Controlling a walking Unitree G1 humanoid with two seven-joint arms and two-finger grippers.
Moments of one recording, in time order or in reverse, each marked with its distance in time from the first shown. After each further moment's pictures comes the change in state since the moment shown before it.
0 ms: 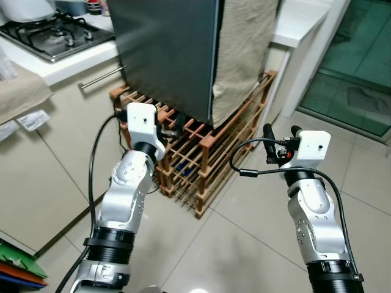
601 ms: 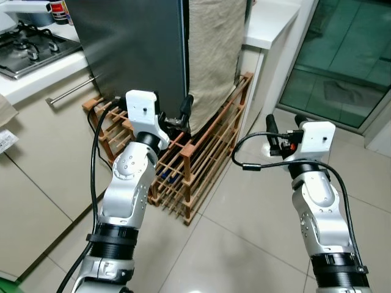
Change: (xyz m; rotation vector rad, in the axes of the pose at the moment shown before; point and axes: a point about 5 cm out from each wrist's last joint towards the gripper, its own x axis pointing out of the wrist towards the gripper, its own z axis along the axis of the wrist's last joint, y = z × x) left arm 0.004 -0.009 0.026 -0.033 -0.137 -0.066; right arm 0.009 -0.002 0.014 -0.047 -0.060 0.035
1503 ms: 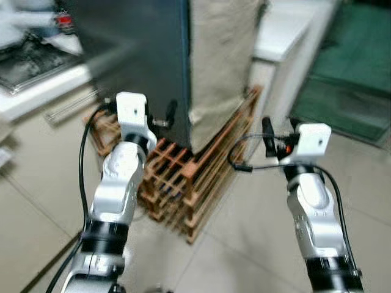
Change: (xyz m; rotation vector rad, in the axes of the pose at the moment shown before) left arm -0.002 0.024 -0.011 0.064 0.093 0.093; right arm -0.006 0.002 -0.006 0.035 0.007 -0.047
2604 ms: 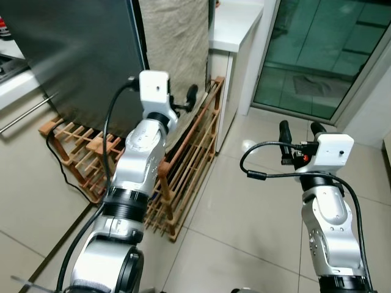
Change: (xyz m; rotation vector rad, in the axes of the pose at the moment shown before) left arm 0.055 -0.034 0.026 -0.029 0.008 -0.020; right arm -0.023 -0.010 0.010 -0.048 -0.030 -0.039
